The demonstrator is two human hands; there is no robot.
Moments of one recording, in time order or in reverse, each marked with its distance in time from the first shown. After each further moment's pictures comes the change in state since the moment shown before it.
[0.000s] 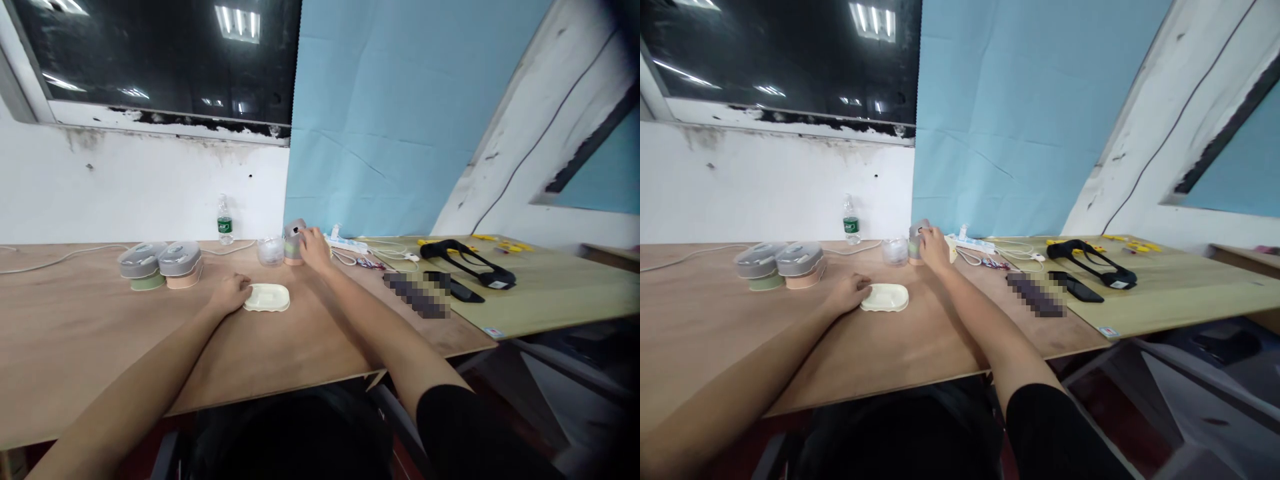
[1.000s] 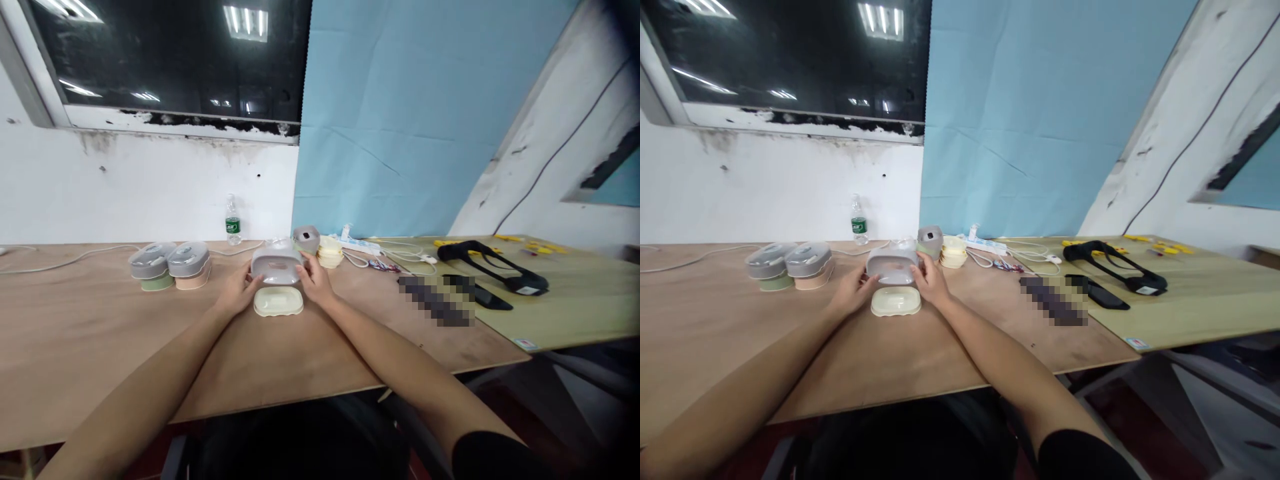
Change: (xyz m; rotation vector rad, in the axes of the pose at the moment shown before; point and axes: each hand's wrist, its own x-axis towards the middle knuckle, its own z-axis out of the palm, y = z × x) left_hand -0.013 0.031 -0.025 -0.262 0.186 0.097; right_hand -0.070 -0.042 -0.002 0.604 -0.076 0.057
